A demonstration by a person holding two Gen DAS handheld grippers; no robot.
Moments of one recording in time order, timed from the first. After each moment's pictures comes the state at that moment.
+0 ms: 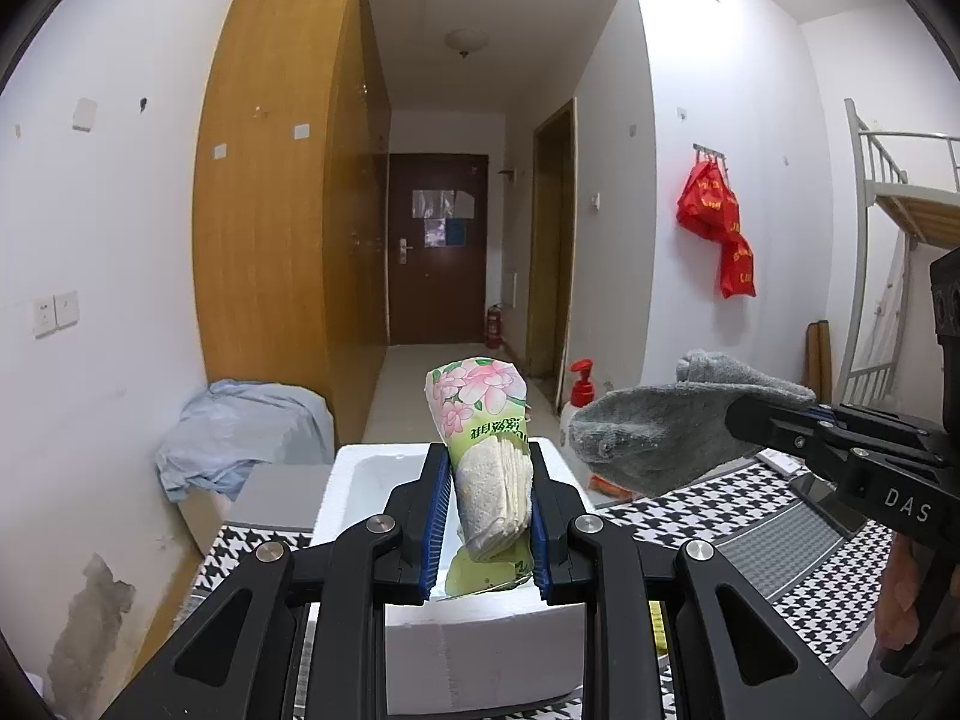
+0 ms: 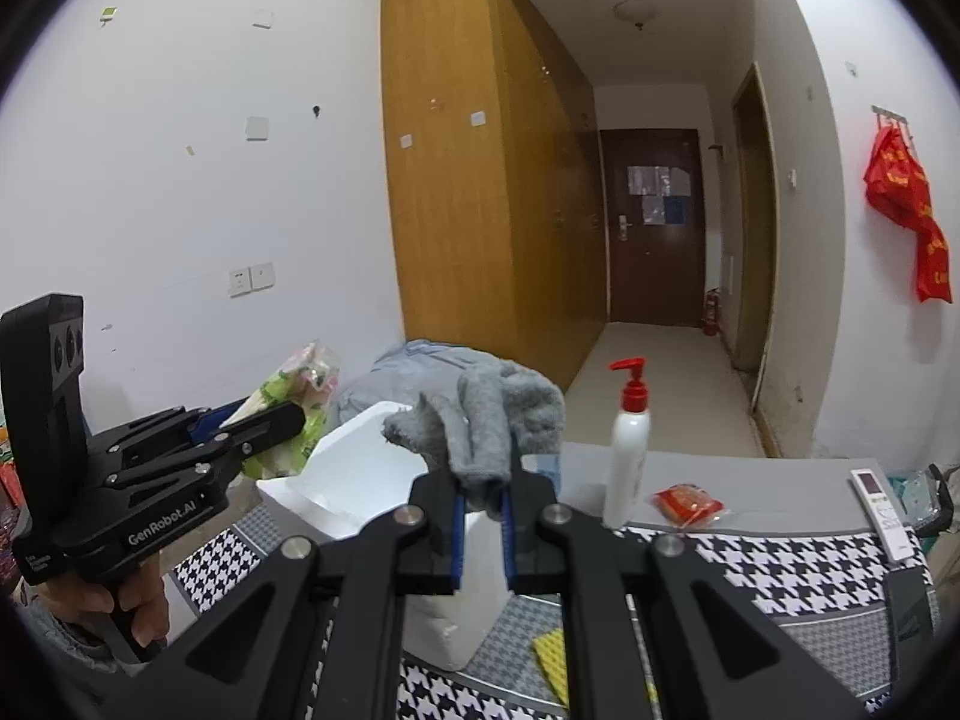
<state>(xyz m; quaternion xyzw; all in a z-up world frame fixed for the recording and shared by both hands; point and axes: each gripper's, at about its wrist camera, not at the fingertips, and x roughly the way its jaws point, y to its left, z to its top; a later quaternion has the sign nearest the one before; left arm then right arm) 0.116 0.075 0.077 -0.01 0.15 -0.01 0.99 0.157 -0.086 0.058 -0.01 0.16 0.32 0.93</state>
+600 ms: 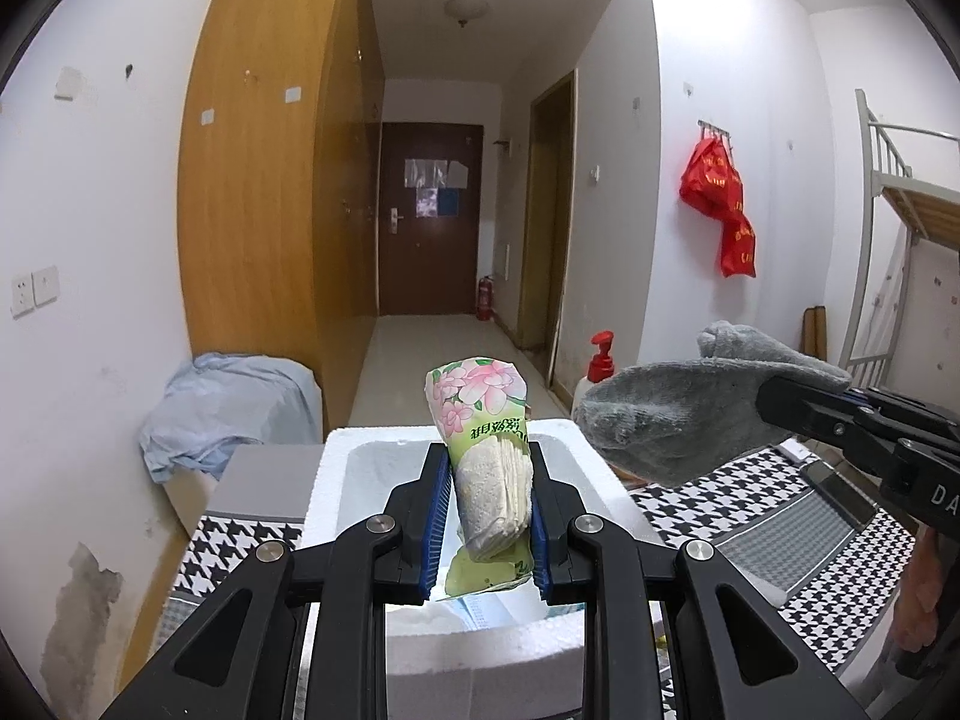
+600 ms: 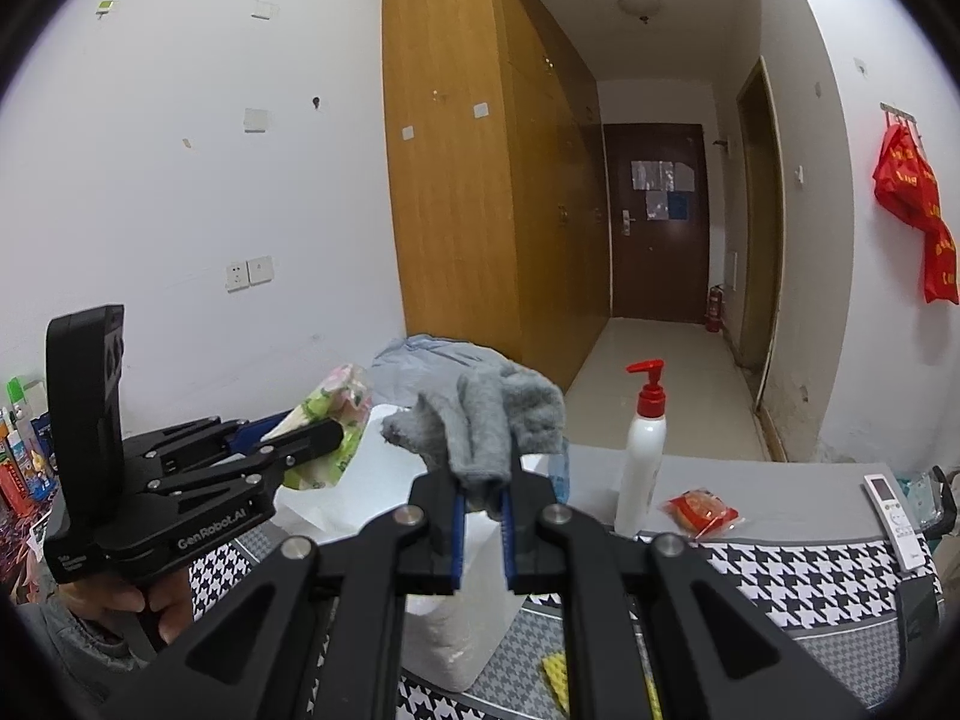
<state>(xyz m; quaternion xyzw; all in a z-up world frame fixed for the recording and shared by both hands) 0.161 0.095 0.061 -0.02 0.18 -0.02 0.98 0.172 -0.071 0.054 -0.02 0.17 0.32 0.93</state>
